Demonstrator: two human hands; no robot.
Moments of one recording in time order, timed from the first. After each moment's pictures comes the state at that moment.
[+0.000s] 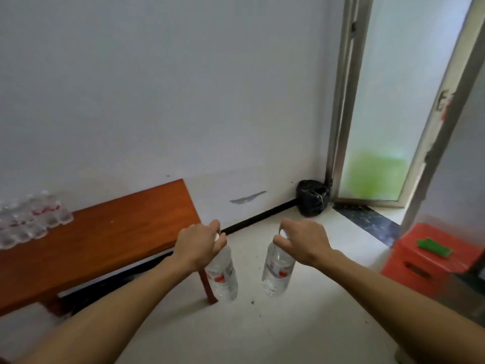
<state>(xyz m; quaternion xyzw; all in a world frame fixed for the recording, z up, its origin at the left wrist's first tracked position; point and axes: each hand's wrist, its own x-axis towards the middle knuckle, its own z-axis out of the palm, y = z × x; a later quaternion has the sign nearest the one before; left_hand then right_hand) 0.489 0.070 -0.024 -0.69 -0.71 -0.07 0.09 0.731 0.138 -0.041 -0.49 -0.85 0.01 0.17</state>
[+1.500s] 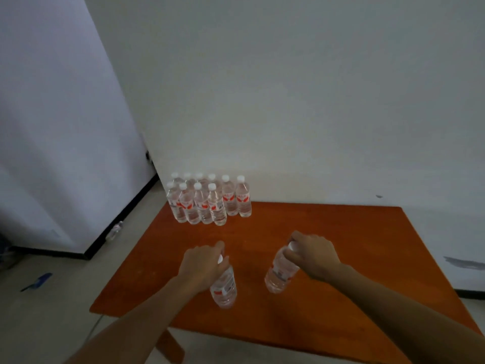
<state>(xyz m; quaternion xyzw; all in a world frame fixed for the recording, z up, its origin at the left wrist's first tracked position) -0.299 0.052 -0.091 -0.46 -0.88 -0.02 0.03 -0.139 0.272 -0.108 -0.24 -0.96 0.12 0.07</state>
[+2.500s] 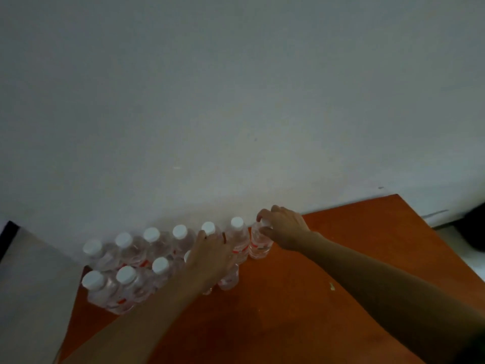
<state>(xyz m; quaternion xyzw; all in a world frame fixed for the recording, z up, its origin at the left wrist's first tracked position) -0.646 0.290 -0.170 -0.67 -0.74 0.07 0.01 -0.498 0.437 -0.163 -0.37 -0.92 0.11 0.00</state>
